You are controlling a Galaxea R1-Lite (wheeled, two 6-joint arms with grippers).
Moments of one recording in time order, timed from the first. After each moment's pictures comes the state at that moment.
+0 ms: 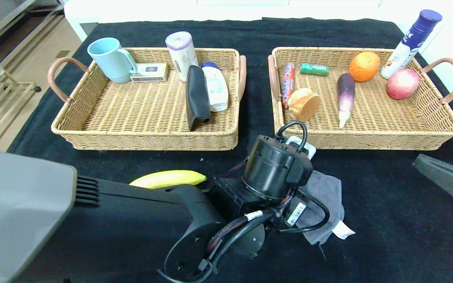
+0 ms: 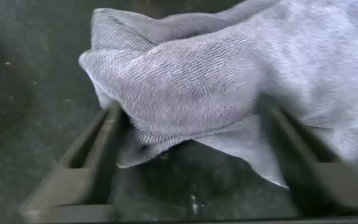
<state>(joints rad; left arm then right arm) -0.96 2.00 -1.30 -0.26 0.43 0.10 0.65 0.99 -0.69 -0.34 -0.12 -0.18</state>
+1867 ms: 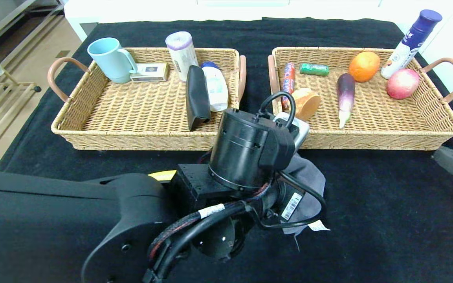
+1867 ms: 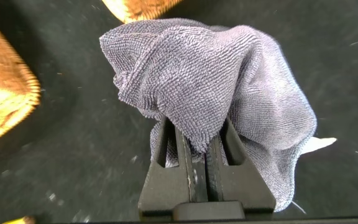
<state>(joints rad) -0.98 1.83 -1.23 -0.26 0.40 0.08 0.66 0.96 -0.70 -0.34 -0.13 -0.18</state>
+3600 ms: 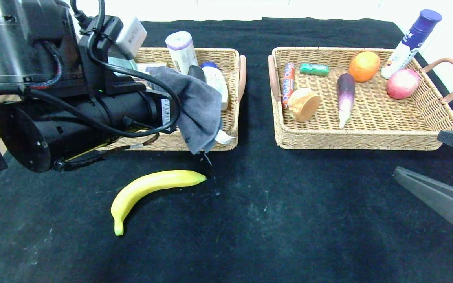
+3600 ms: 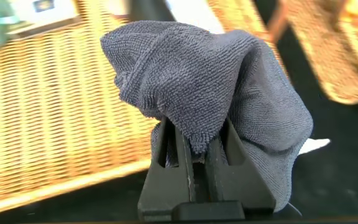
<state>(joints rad) -0.55 1.53 -1.18 -0.26 0.32 0.08 0.66 1.03 -0.67 -0.34 -0.13 -0.18</state>
